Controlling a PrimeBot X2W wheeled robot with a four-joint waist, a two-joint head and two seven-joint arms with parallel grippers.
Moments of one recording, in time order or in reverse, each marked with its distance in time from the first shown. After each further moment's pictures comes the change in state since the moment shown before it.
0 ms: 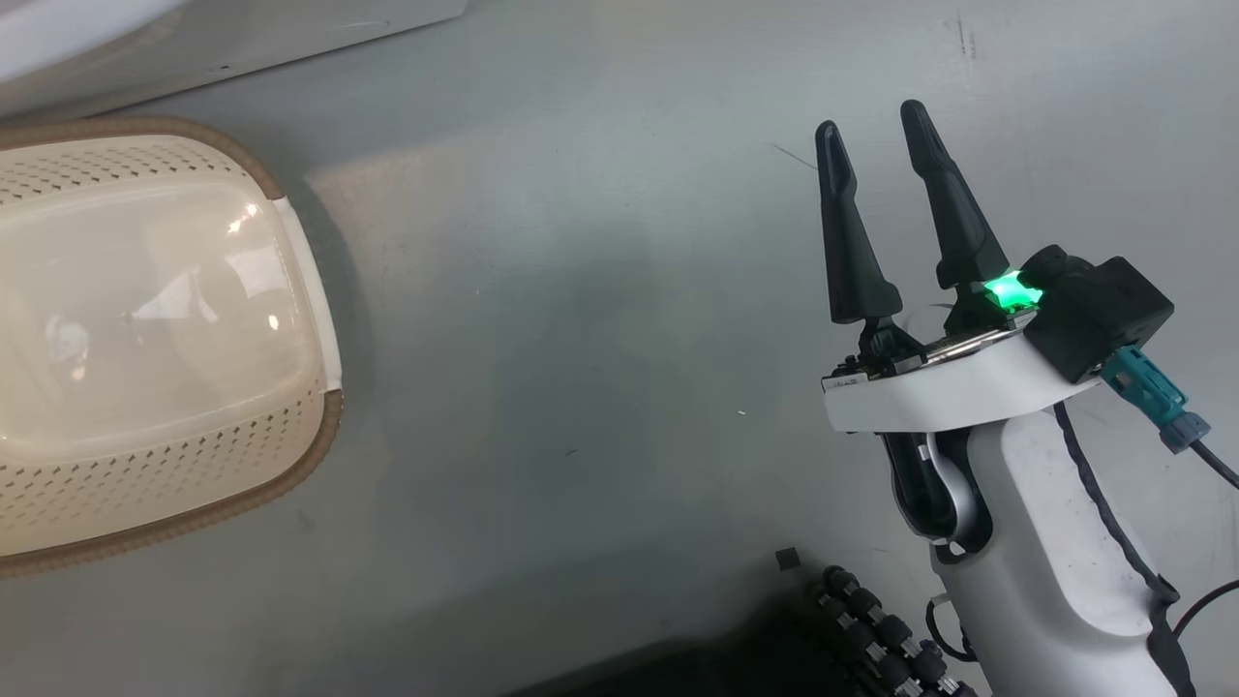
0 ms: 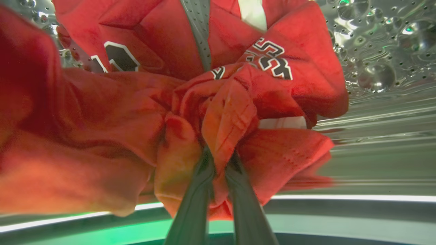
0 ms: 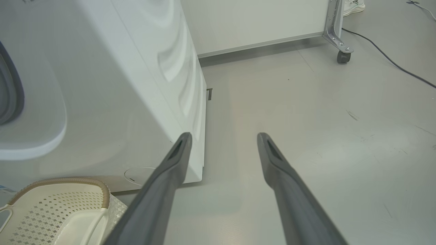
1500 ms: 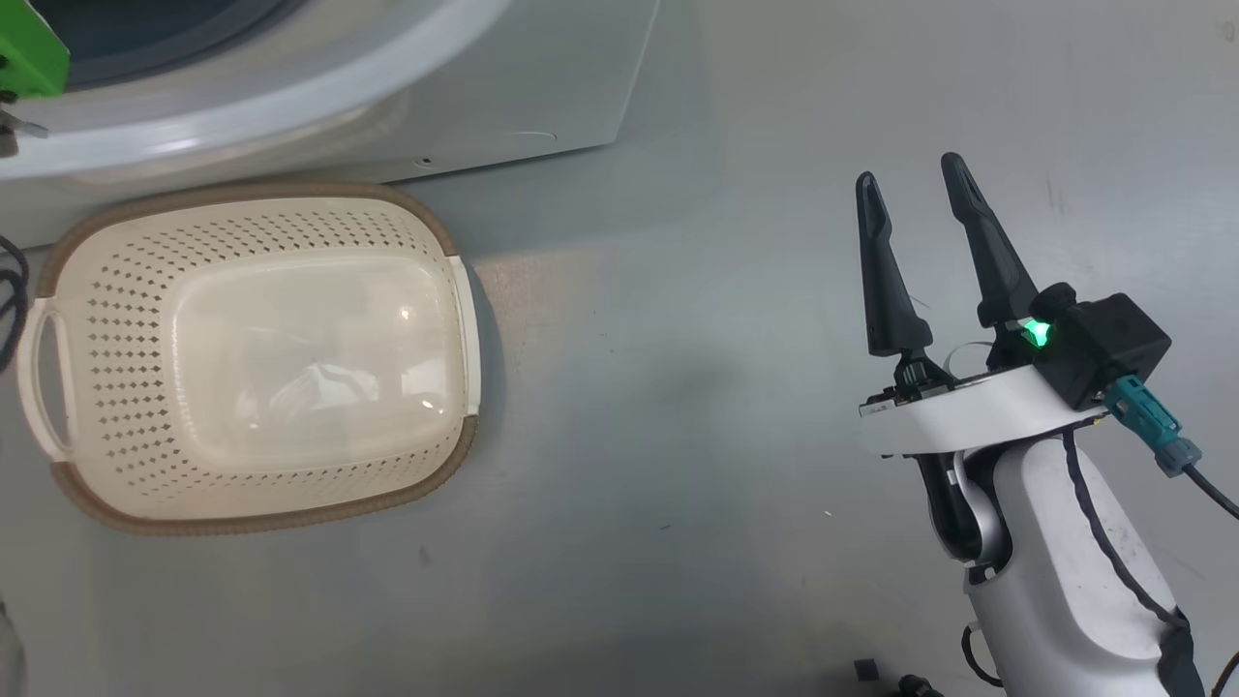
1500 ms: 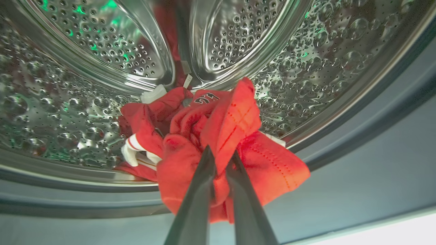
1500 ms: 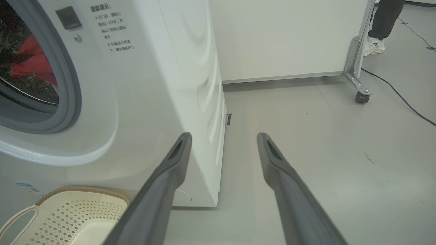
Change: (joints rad) left arm 0.338 -0.149 -0.026 -0.113 -0.040 -0.088 -0.573; right arm 0.059 -0.001 -0.094 0.065 -0.128 0.022 0.000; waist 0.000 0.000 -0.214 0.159
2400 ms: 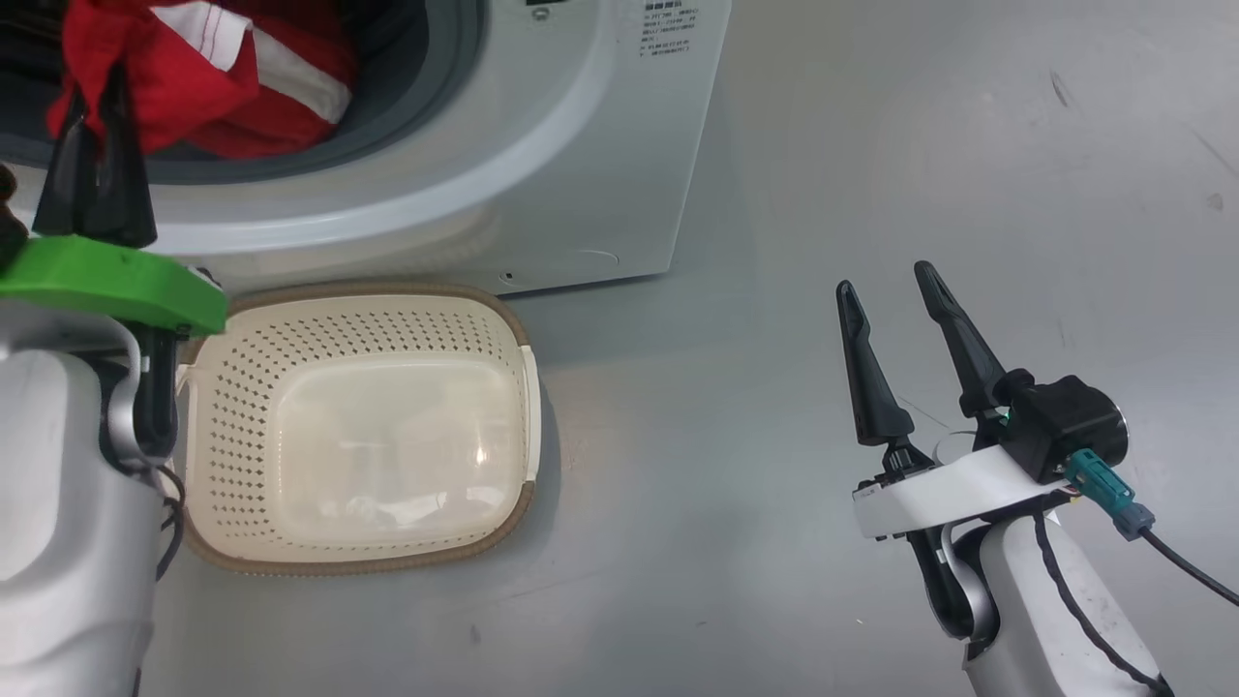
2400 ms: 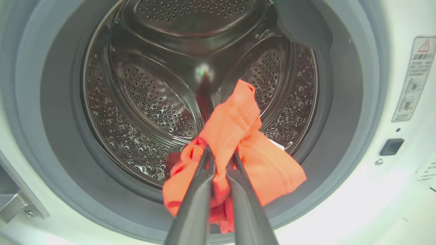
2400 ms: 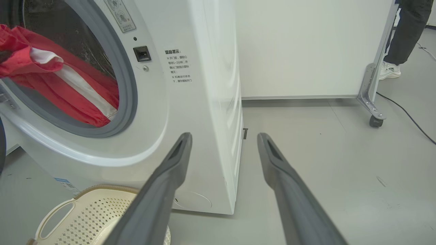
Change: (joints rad) left arm 0.377 -0.096 0.023 -0.096 0.115 0.067 -0.461; right arm 0.122 0.000 0.005 0.037 -0.042 0.023 0.000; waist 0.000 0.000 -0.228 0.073
